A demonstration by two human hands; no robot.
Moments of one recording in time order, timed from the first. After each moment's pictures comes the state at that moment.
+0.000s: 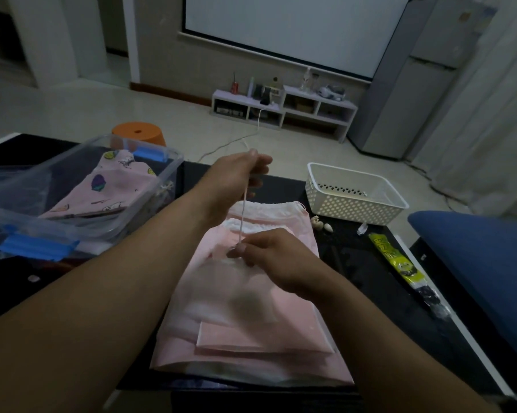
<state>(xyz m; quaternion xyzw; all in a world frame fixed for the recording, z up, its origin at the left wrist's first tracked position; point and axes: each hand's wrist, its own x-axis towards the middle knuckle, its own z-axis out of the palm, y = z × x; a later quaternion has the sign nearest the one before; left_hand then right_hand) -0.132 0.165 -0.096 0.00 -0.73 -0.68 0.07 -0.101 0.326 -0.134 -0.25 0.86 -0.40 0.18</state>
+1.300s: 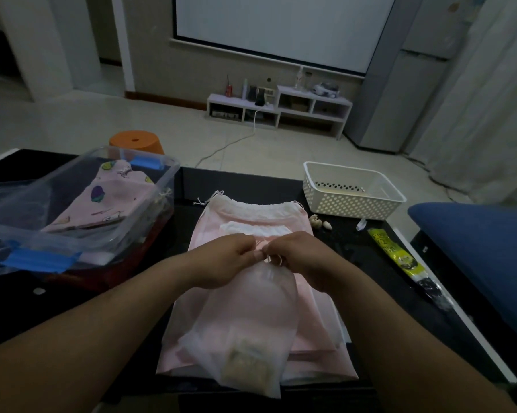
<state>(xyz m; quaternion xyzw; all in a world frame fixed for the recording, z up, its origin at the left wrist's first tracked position) -0.090 0.162 -0.167 -0.13 -0.92 -0.37 -0.08 -0.131 0.353 -0.145 -0.08 0.83 -0.50 0.23</state>
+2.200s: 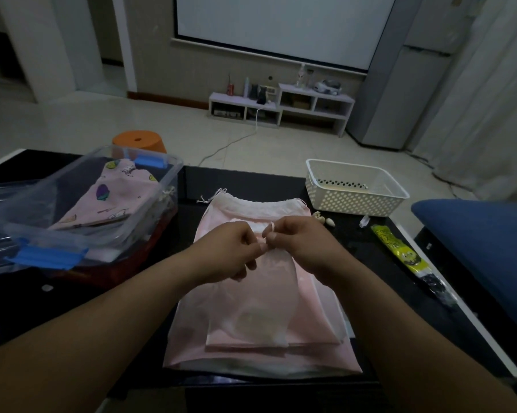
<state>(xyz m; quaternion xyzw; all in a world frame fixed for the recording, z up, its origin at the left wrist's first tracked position) -0.074 0.173 -0.145 -0.01 -0.89 -0.45 -0.06 -0.116 0.351 -0.130 -0.14 0.85 -0.50 0.12</state>
